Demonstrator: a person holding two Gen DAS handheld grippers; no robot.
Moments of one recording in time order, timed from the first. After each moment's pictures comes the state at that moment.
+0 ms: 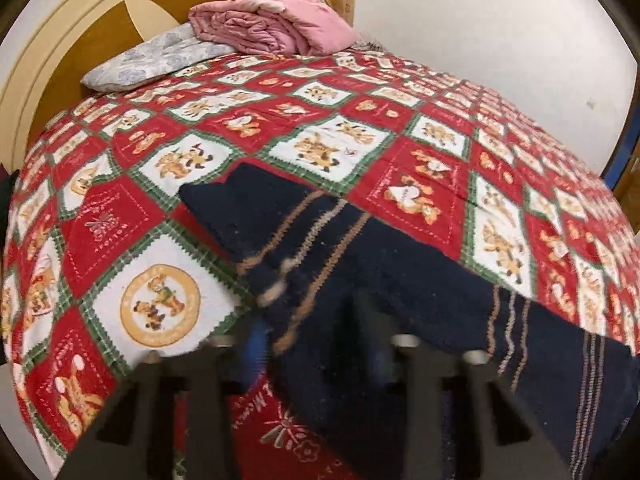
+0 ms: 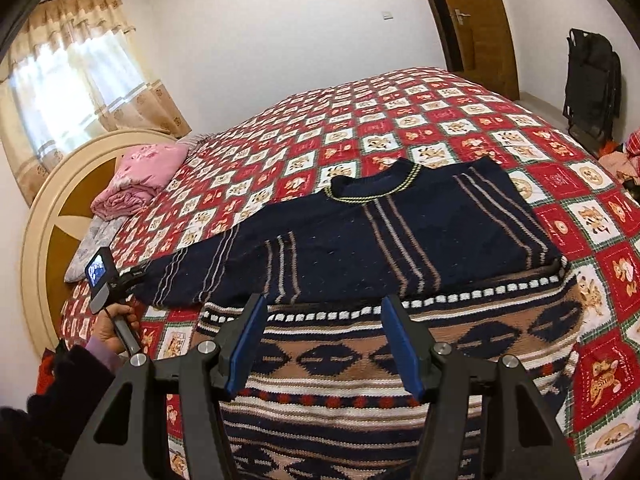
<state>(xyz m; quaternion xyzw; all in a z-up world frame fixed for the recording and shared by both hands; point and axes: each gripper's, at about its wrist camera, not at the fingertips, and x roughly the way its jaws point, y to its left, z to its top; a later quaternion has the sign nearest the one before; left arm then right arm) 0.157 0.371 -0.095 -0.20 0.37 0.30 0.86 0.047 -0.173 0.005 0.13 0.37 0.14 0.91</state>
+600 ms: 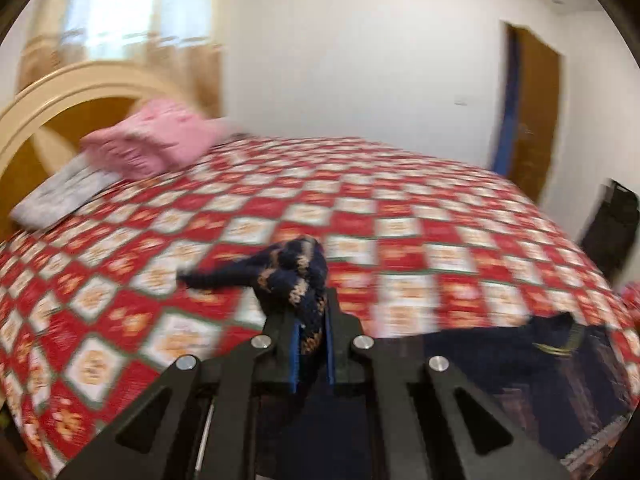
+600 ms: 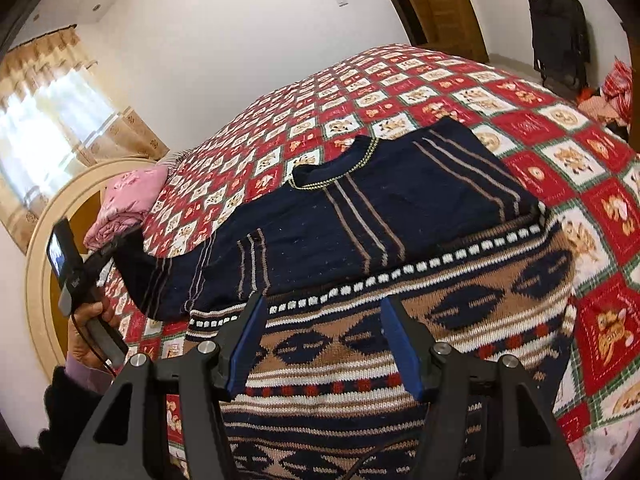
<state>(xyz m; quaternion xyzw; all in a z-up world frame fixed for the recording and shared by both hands) 0.153 0.175 0.026 -0.06 0.26 0.11 0.96 0.043 -0.219 -0.020 0.20 0.39 0.10 0.89</state>
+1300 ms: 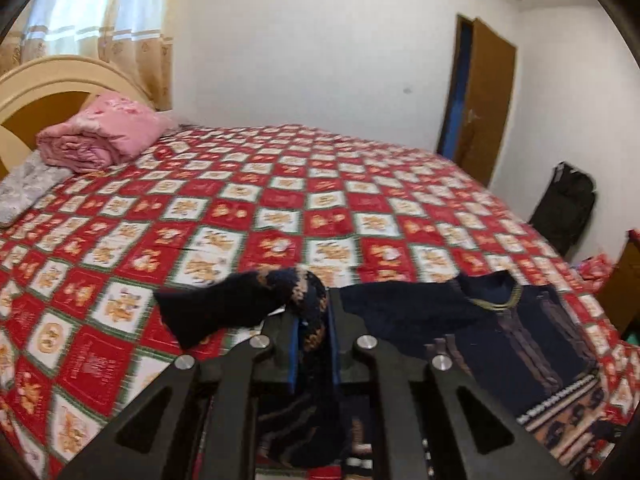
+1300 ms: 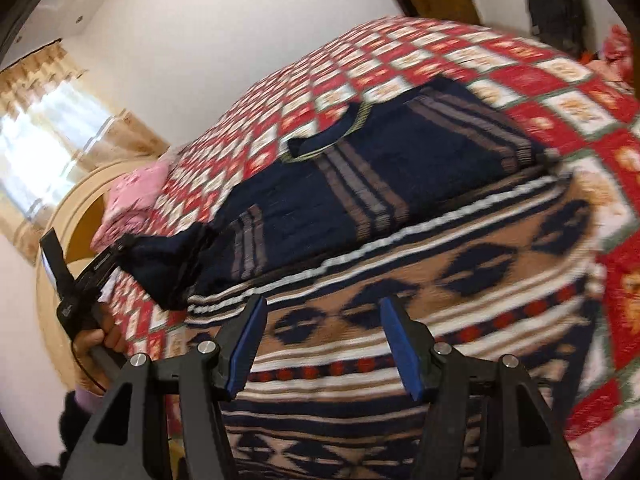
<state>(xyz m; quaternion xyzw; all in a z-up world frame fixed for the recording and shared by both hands) 0.117 0.153 0.010 -0.08 0.27 0.02 0.96 0.060 -0.207 -0.045 0.24 0.42 0.15 0.86</state>
